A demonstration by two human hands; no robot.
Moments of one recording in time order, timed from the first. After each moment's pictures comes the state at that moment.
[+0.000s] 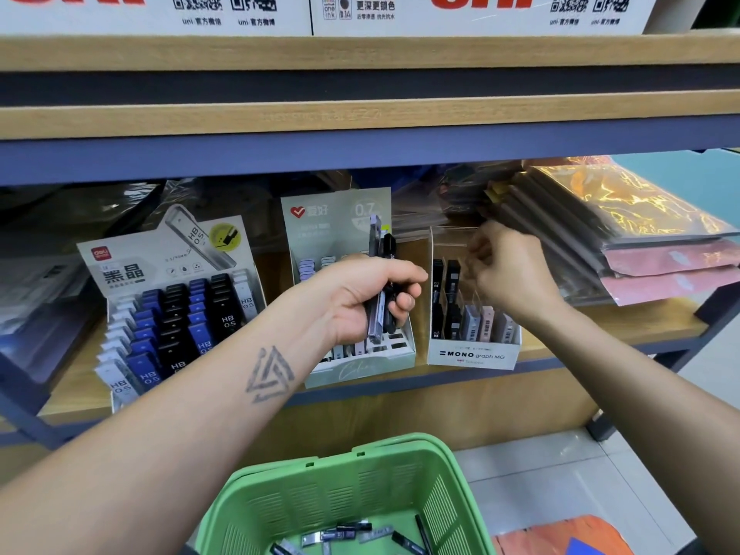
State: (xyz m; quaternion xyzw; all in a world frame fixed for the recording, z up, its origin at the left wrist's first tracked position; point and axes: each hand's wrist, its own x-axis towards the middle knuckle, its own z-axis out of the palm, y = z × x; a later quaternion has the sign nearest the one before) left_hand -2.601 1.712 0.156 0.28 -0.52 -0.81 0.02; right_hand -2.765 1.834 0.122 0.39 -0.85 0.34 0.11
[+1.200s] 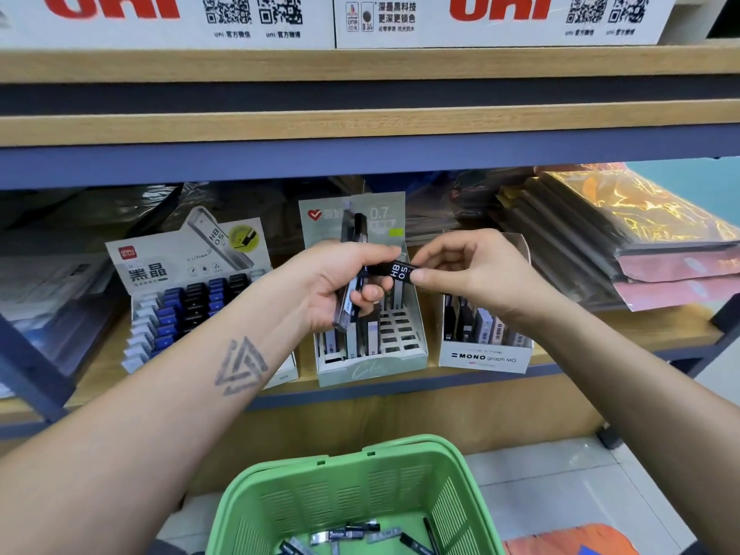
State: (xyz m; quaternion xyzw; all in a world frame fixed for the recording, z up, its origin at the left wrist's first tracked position) left_hand -2.575 1.681 0.168 0.28 -0.57 -0.77 0.05; right_hand -2.718 1.827 0.153 0.51 -0.69 0.49 -0.17
